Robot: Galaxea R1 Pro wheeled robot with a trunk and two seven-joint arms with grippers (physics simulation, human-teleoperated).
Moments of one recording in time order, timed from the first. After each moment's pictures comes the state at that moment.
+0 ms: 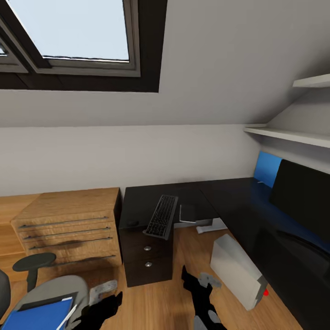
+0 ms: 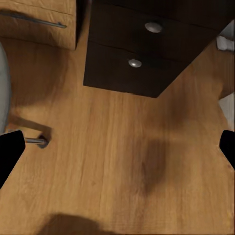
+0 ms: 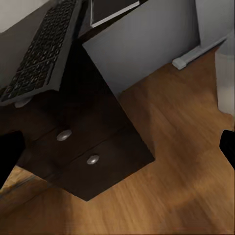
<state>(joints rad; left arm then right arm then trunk) 0.04 -0.04 -0.09 -1.45 0.40 0.51 0.32 -0.35 0.14 0.37 -0.58 -0.63 -0.39 -0.19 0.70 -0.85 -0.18</state>
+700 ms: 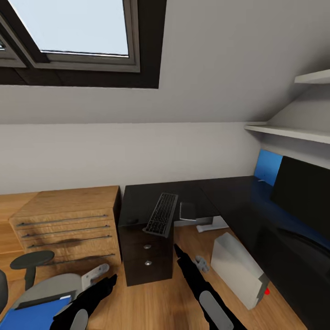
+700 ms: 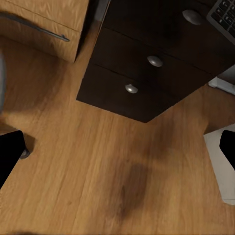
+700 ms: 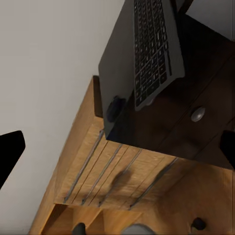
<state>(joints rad) -0.03 -0.07 0.05 -1.48 0.48 0.53 0.32 -0.35 0.09 0.37 -0.81 -1.23 -0.10 0.19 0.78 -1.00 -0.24</state>
